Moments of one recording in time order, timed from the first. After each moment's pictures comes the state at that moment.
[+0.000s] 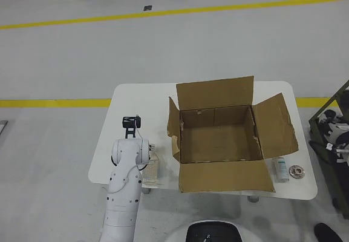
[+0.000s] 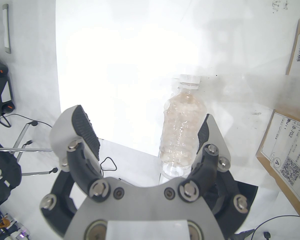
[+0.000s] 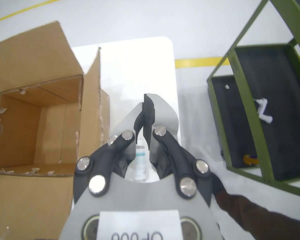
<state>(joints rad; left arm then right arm) 0.91 -1.51 -1.38 -1.44 1.75 0.11 -1.35 -1.41 -1.35 1.90 -2.14 -1.12 0.03 0.90</state>
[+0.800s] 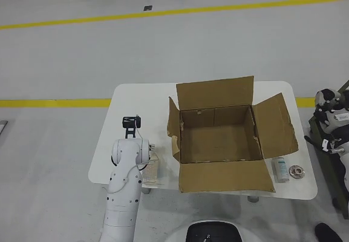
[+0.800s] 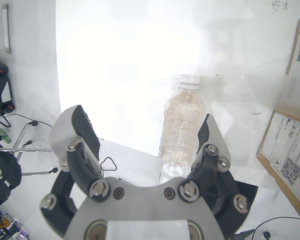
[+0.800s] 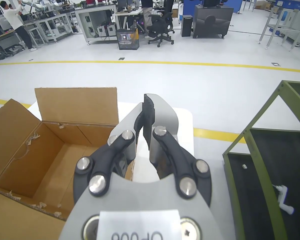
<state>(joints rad) 0.91 -1.51 -1.38 -1.44 1.75 0.11 -1.35 -1.44 -1.35 1.88 -2.06 -1.08 -0.18 0.43</state>
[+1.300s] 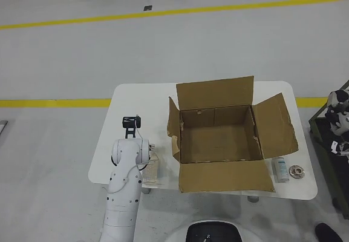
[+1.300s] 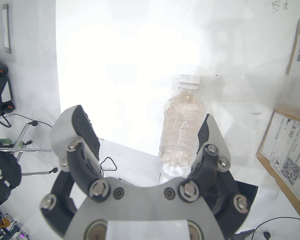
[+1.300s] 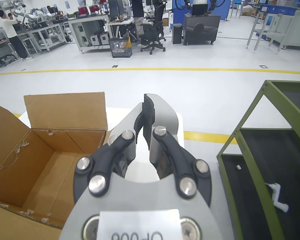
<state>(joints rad) 0.91 -1.51 -1.38 -1.44 1.75 0.11 -1.35 -1.48 -1.33 1.93 -2.04 -1.07 -0.19 0.32</state>
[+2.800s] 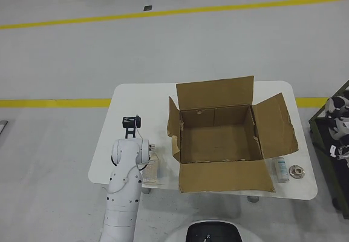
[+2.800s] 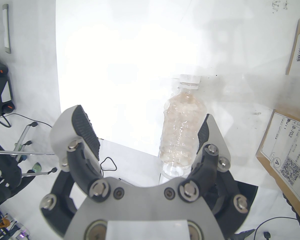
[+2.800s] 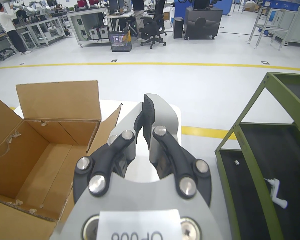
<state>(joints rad) 0.91 -1.51 -1.38 -1.44 1.75 0.11 -1.35 -1.49 -1.32 1.94 -1.95 -1.09 -0.25 0.30</state>
